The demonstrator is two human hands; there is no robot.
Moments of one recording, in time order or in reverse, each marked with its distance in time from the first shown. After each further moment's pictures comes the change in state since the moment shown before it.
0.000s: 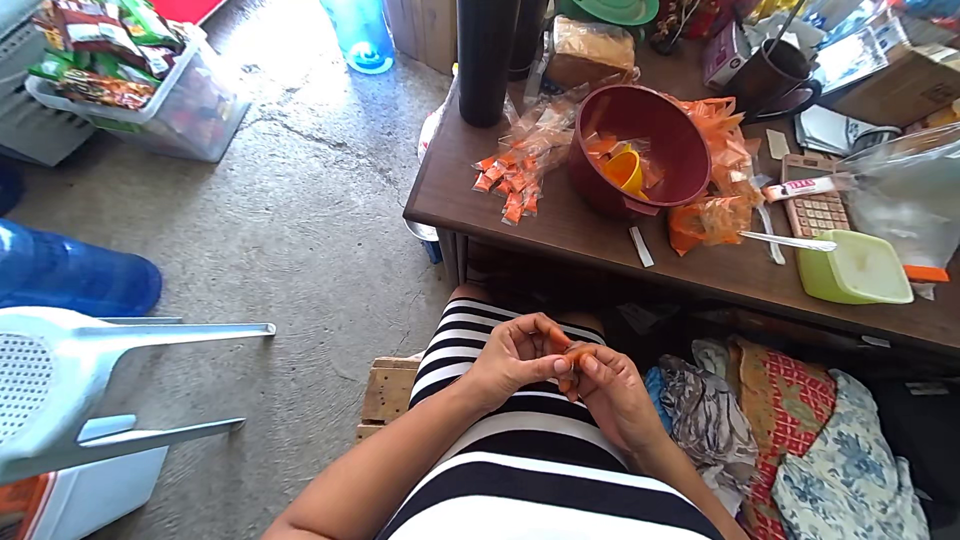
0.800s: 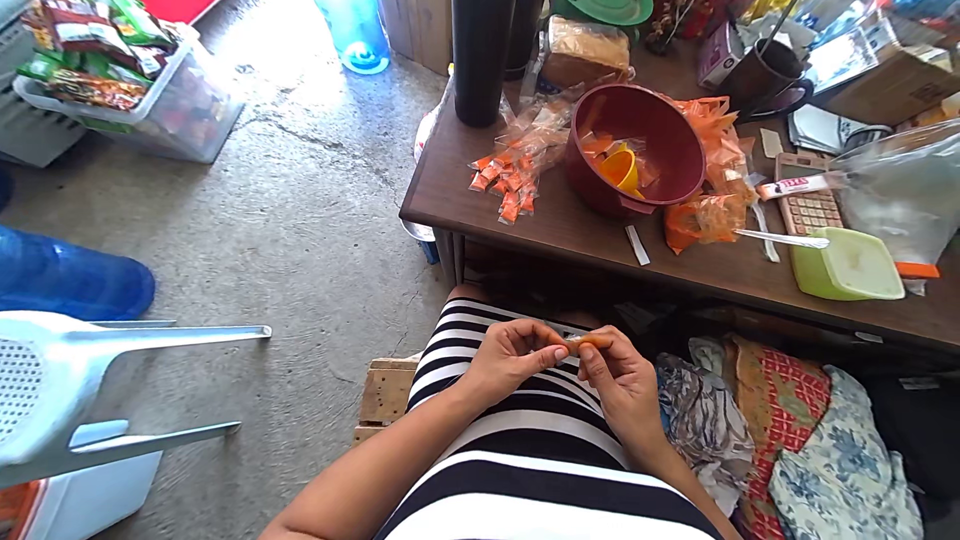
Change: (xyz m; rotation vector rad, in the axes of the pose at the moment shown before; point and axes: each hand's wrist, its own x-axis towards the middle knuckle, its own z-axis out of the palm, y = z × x) left_hand 0.001 -0.001 0.004 0.271 0.083 0.026; right_hand -0.002 -0.004 -0.002 -0.635 0.252 -0.289
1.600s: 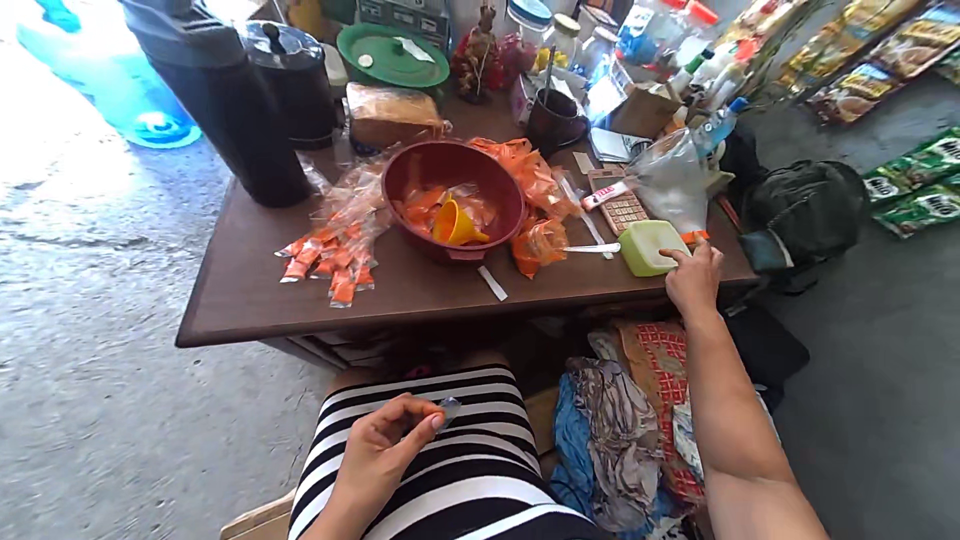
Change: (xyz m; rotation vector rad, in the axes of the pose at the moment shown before) left_hand 0.016 -0.024 0.004 0.226 0.048 0.034; right_hand 0.098 0.005 -0.331 -1.397 0.497 0.441
